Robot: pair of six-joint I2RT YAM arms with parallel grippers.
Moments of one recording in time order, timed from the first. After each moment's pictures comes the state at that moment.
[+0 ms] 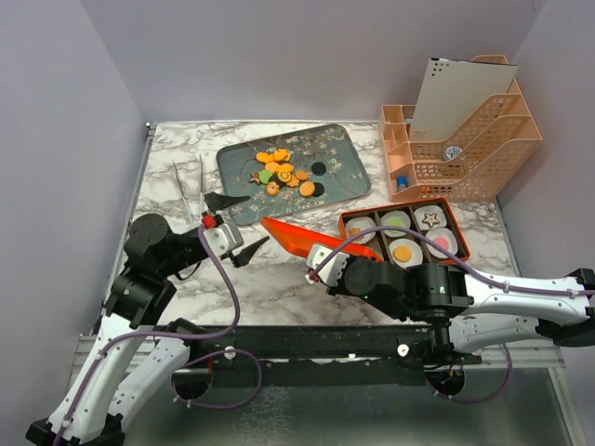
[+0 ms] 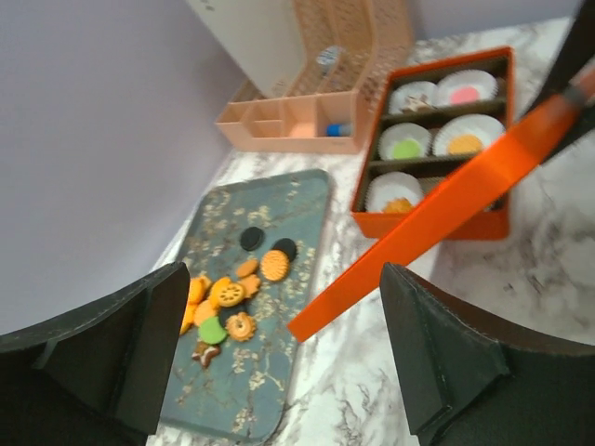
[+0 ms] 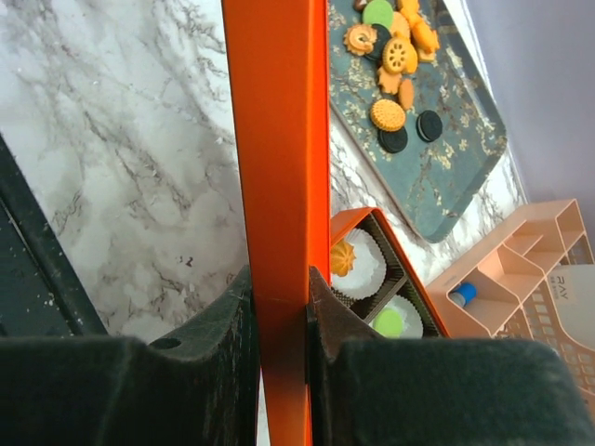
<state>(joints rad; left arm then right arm) -0.43 0.57 0.86 -0.26 0.59 0.45 1.48 1.08 1.12 -0.67 0.64 -0.25</state>
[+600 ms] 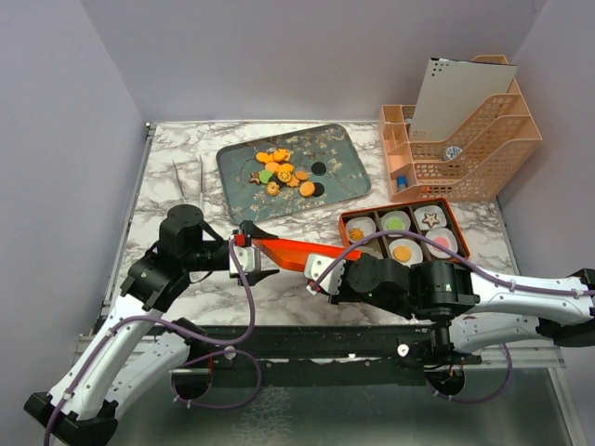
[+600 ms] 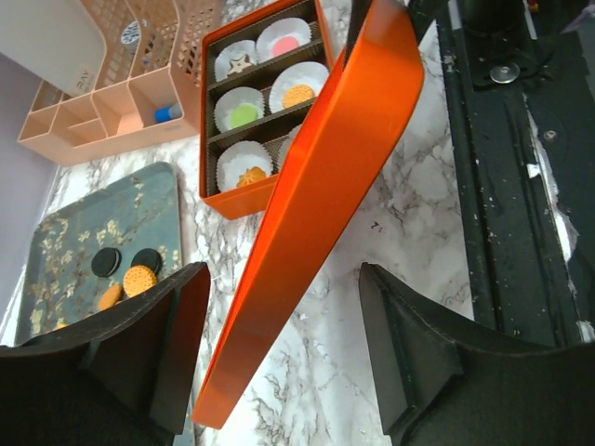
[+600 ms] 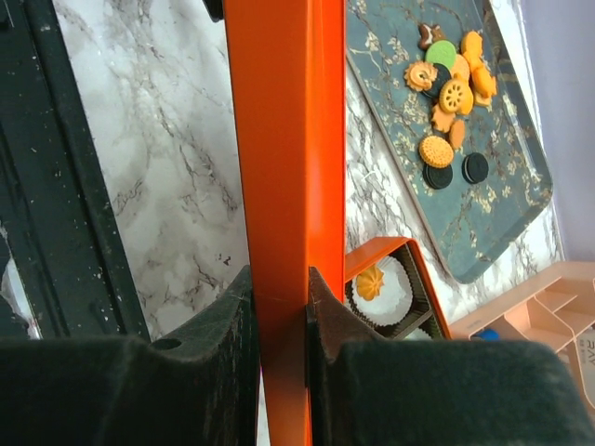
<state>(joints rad) -0.51 0.69 0.85 -0.51 0.87 0.70 1.48 1.08 1.16 -0.72 0.46 -0.30</state>
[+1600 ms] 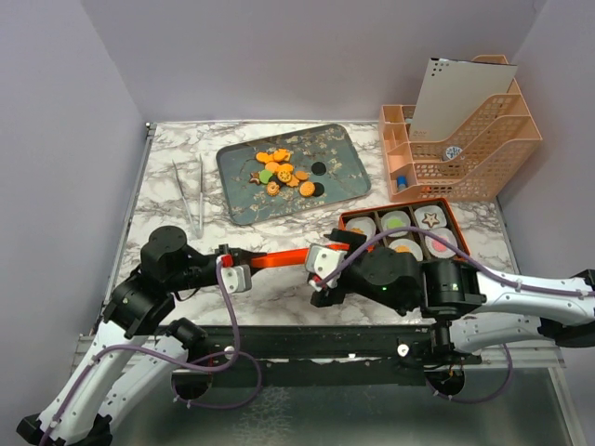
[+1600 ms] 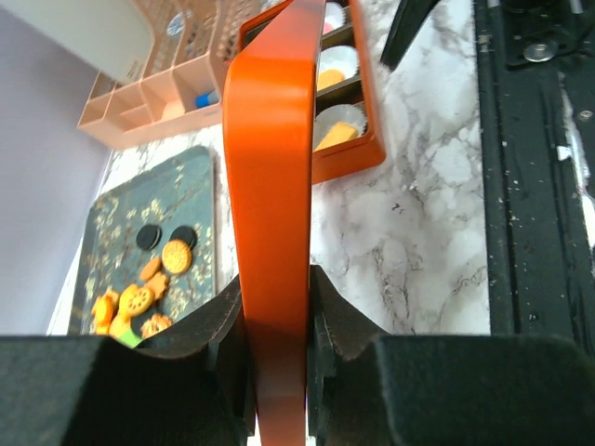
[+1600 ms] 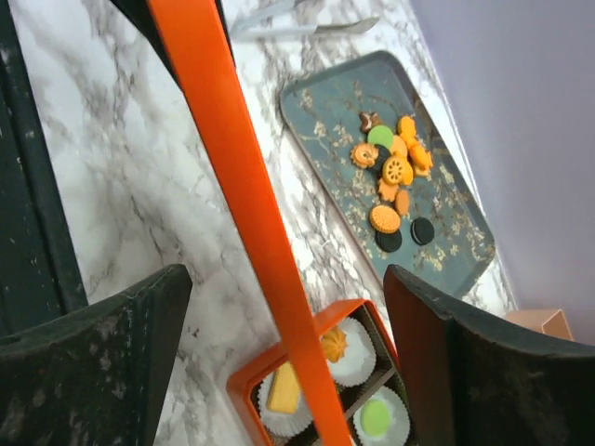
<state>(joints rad) -0.56 0.54 0.81 -0.59 0.77 0.73 1.47 1.08 1.19 -0.55 0.46 -0.41</state>
